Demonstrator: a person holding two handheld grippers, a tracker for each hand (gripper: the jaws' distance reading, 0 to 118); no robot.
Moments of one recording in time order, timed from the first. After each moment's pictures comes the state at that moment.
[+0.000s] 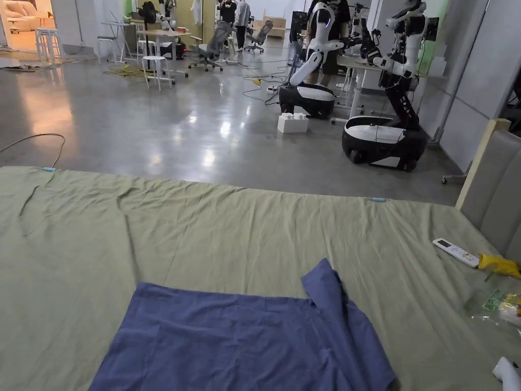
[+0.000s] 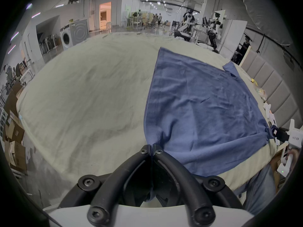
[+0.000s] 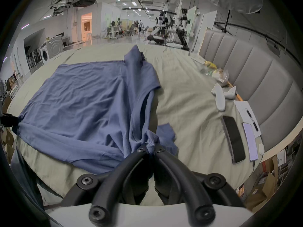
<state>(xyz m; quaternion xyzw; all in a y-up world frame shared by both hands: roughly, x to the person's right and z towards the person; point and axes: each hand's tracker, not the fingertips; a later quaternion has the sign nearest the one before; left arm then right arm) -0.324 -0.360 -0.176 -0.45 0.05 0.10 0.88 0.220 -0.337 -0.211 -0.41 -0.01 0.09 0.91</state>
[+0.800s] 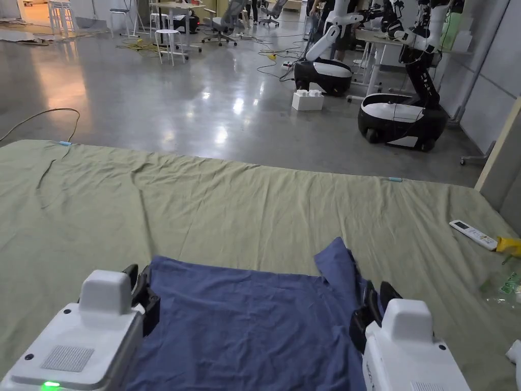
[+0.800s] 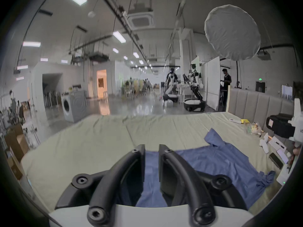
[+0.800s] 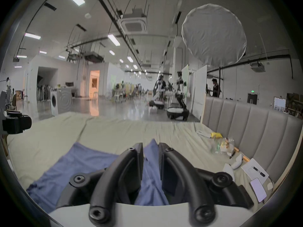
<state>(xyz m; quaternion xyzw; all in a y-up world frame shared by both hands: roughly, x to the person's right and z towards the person) -0.213 -0.201 -0.239 -0.09 0.07 -0.04 0.99 0.108 -0.201 -0.257 -0.03 0.01 0.06 1.00</state>
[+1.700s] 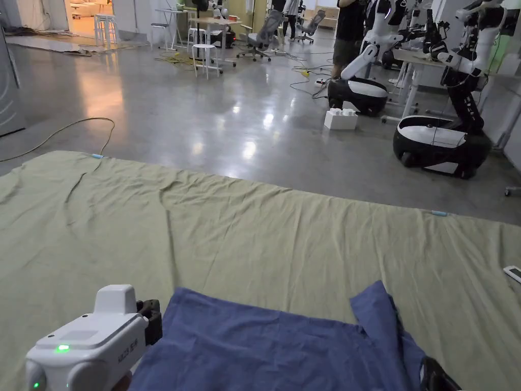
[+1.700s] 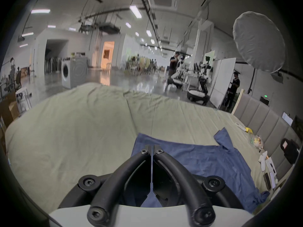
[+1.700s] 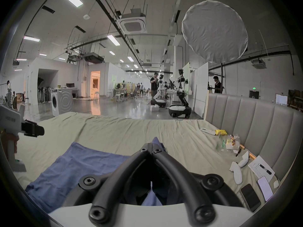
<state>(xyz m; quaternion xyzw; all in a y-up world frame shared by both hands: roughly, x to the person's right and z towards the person) -0.313 -0.267 -0.383 -0.26 0.05 0.12 0.96 0.122 -0.238 -0.297 -0.08 0.01 0.06 1.00</state>
